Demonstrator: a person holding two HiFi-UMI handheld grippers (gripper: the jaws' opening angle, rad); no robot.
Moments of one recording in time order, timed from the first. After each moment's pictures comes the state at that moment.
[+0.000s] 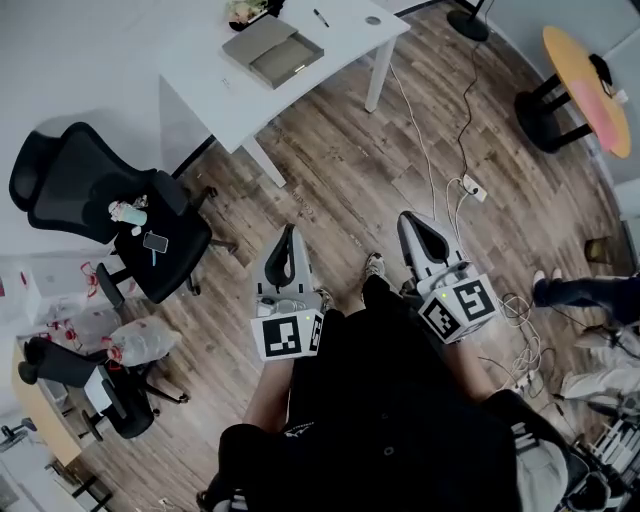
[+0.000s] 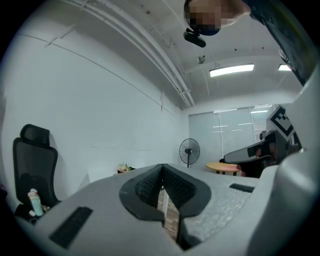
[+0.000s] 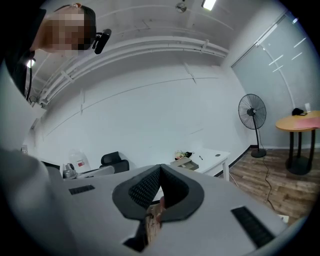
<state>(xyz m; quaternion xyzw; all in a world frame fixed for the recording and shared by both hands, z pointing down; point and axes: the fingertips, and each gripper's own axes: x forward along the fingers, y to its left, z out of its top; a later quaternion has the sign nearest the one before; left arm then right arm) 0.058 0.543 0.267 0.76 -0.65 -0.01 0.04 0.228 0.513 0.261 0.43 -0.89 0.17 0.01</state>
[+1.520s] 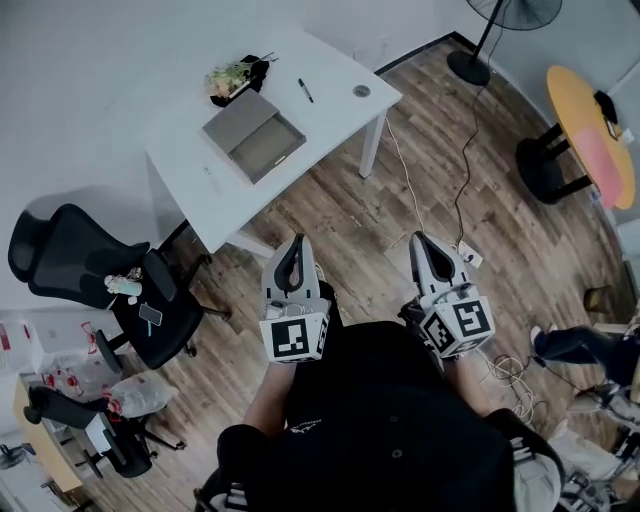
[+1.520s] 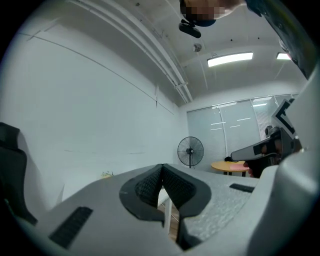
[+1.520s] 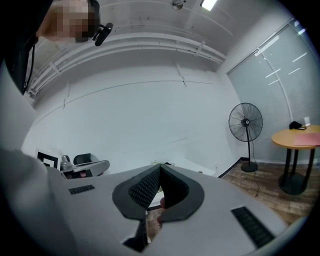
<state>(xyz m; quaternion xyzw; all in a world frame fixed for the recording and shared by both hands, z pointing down) 0.136 0.255 0.276 0.77 -0.64 0.00 0.01 0.324 0.241 0.275 0.48 -0.87 0.13 0.01</state>
